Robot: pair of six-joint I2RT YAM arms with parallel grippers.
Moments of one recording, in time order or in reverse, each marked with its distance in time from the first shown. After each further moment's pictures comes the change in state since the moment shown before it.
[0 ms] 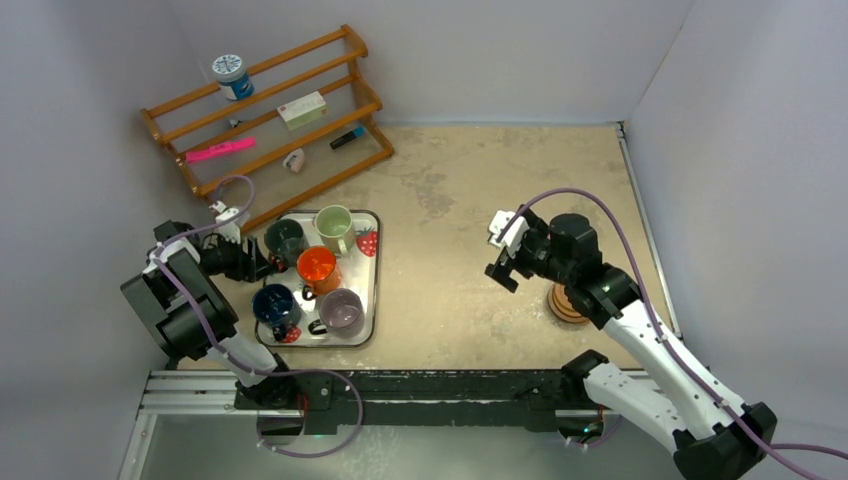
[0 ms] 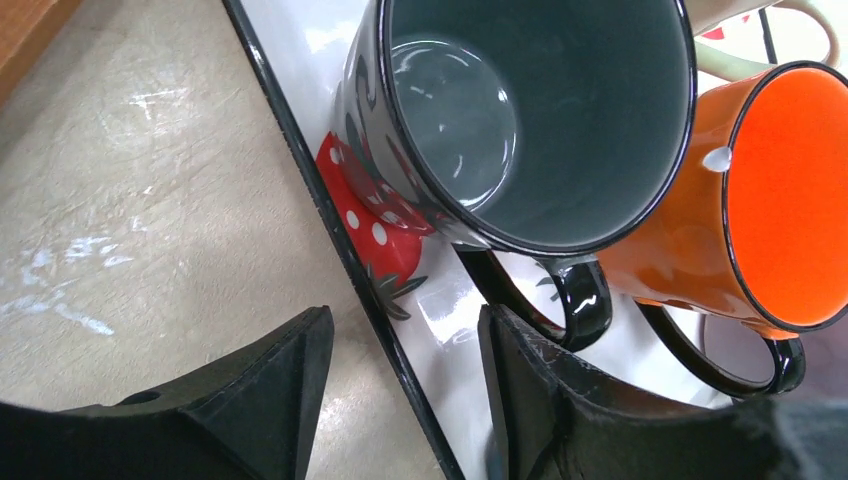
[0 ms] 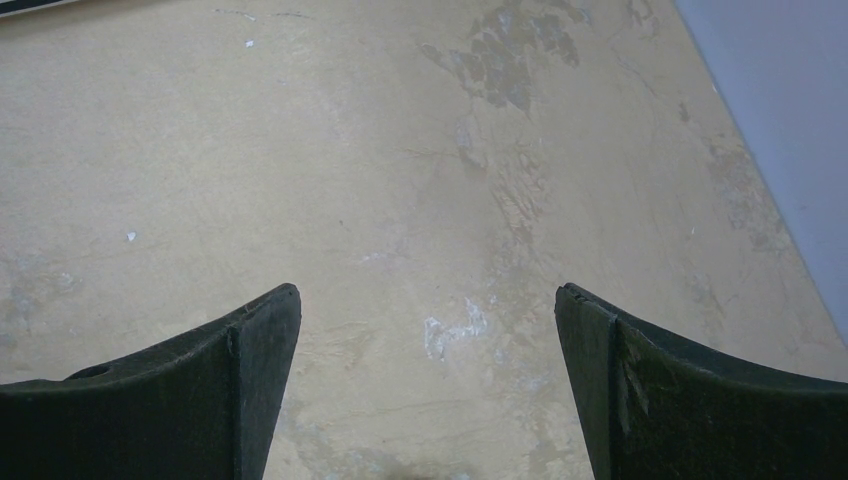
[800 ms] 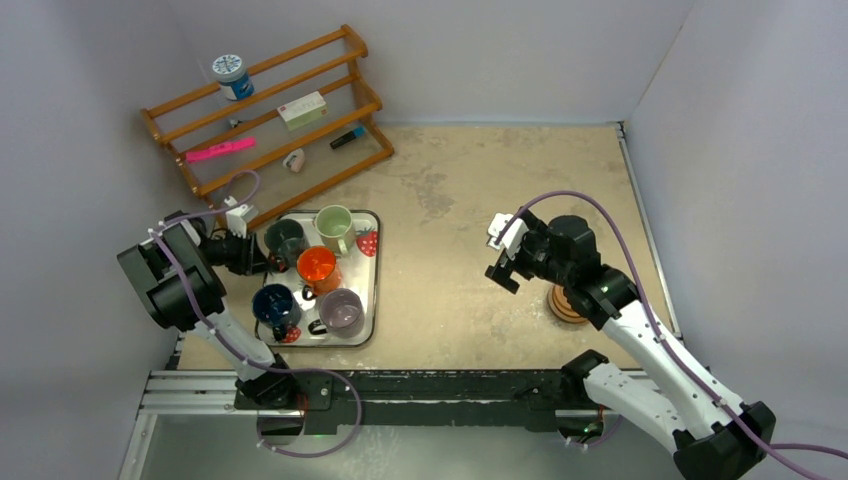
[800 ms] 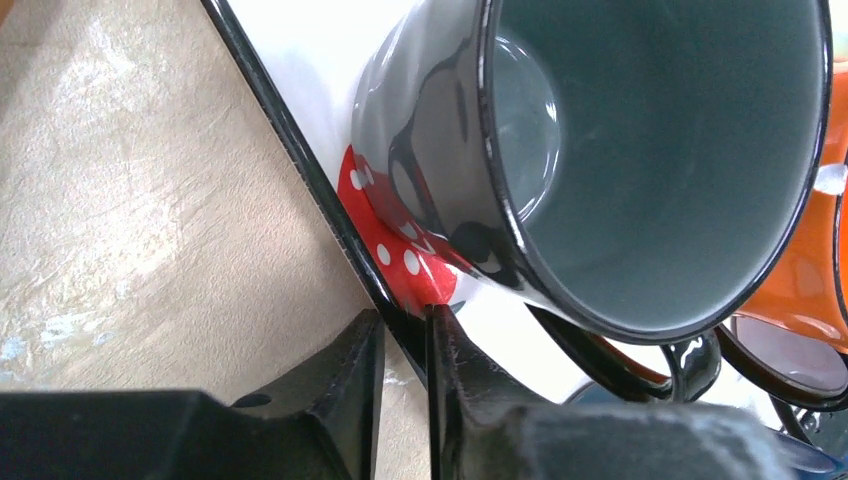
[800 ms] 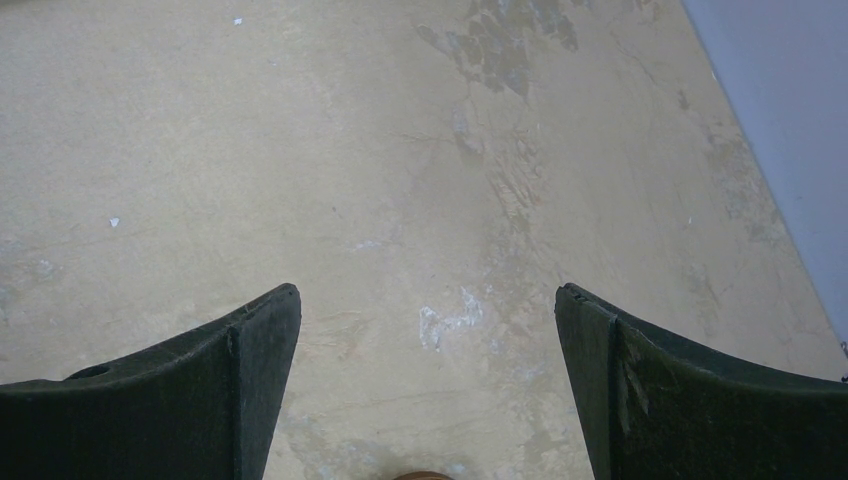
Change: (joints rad) left arm -0.076 0.212 0.154 -0.117 -0.034 0.091; right arm 0.000 -0.001 -0.020 0.000 0.019 -0.024
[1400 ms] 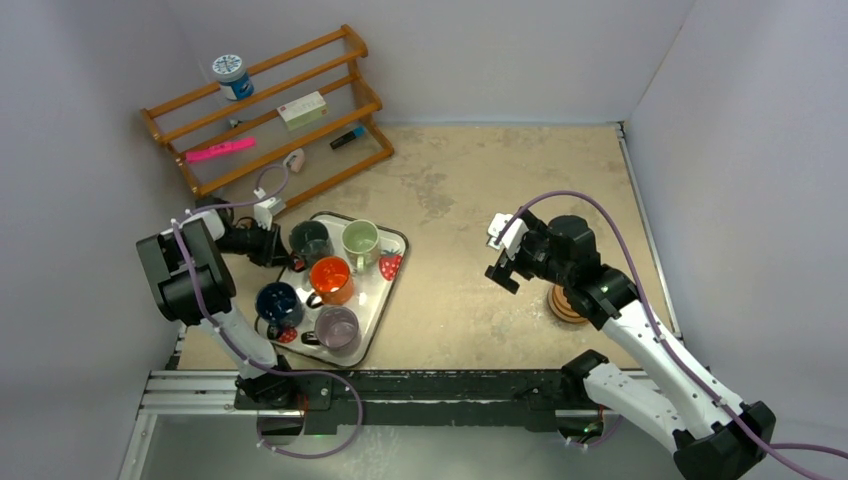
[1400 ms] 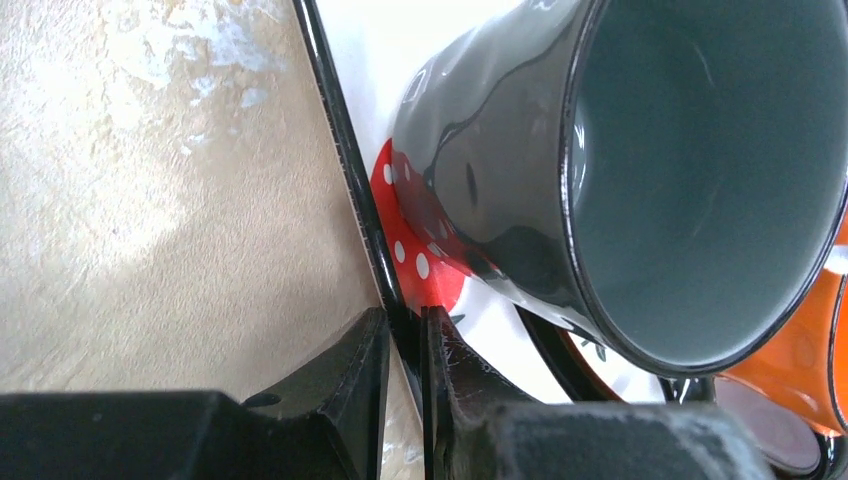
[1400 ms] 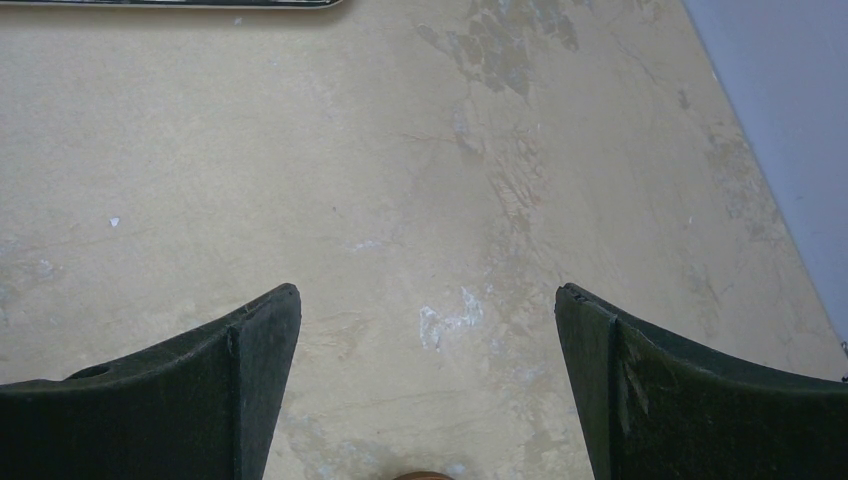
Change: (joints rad) left arm -0.173 -0.004 0.010 0.036 -0.041 -0.068; right arm 0.000 0.001 0.000 0.000 0.001 0.000
